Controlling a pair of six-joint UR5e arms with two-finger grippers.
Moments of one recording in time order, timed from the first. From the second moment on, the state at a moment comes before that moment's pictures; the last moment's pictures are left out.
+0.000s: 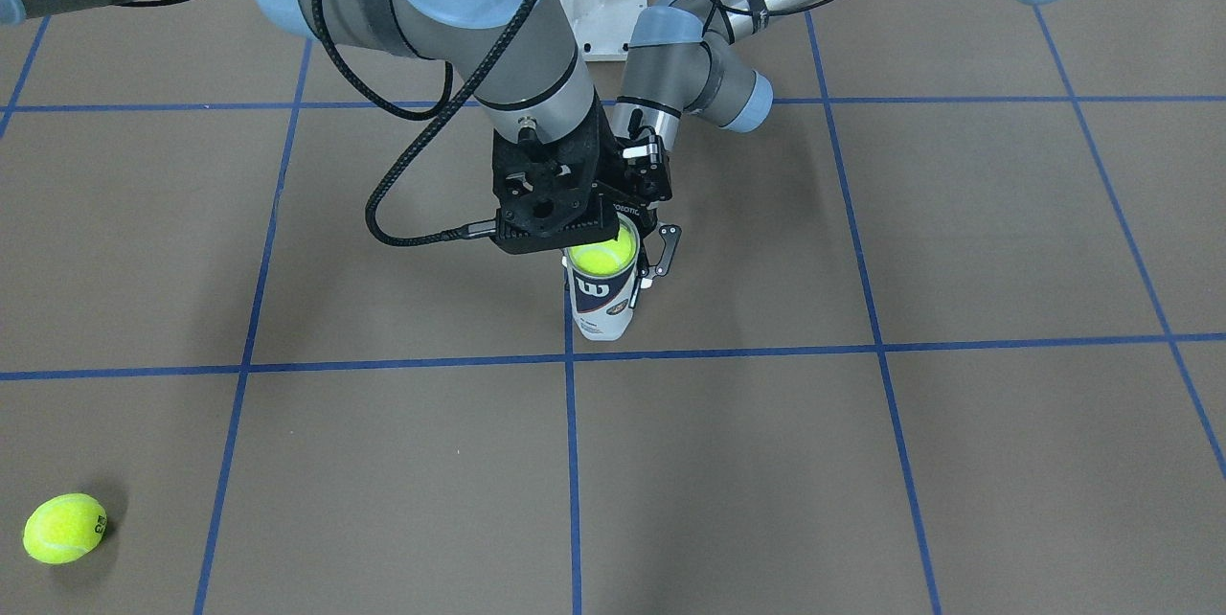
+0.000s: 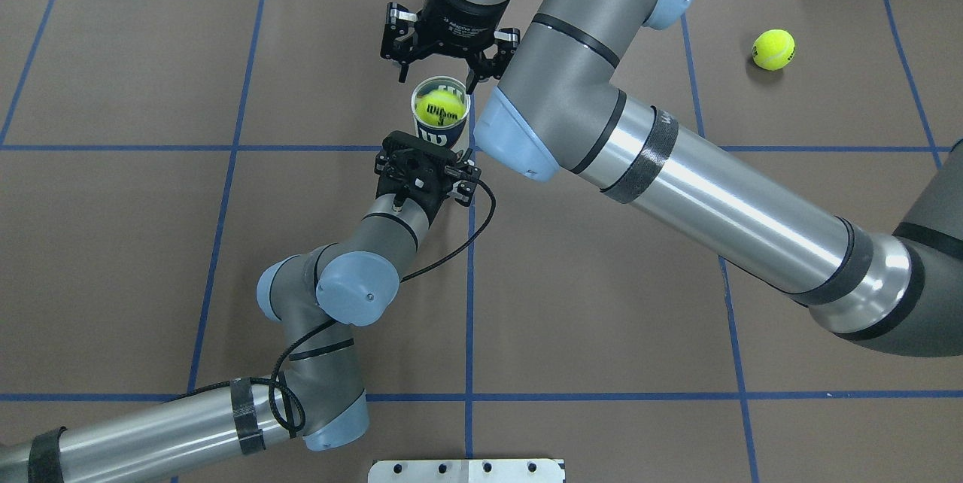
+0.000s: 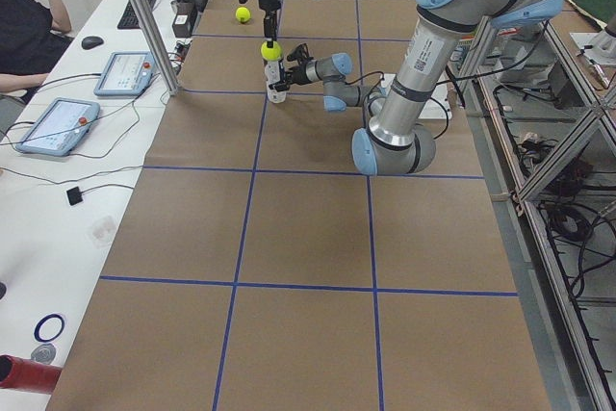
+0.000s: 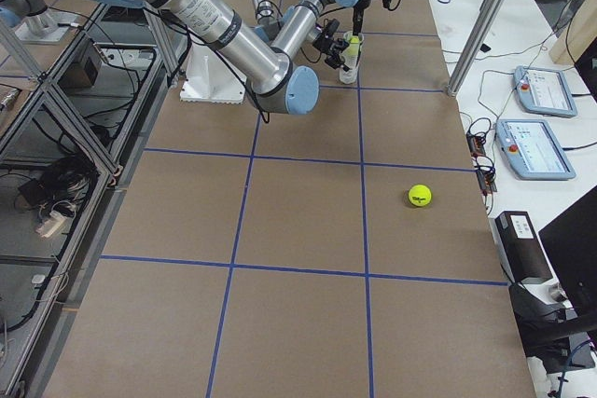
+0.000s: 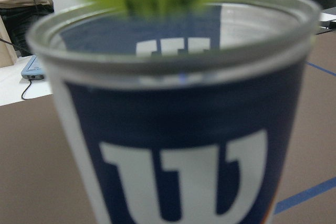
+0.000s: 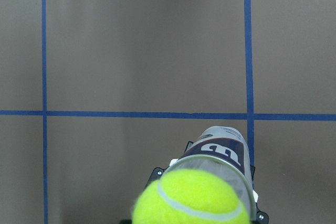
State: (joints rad) left arm -0.35 -2.25 -1.33 -2.52 -0.92 -0.77; right arm 0.77 -0.54 1.46 -1.57 2.20 1.16
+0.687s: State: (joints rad) left arm -0.35 -2.25 -1.33 -2.52 -0.92 -0.77; right arm 0.85 -0.57 1.49 -1.58 2.19 1.12
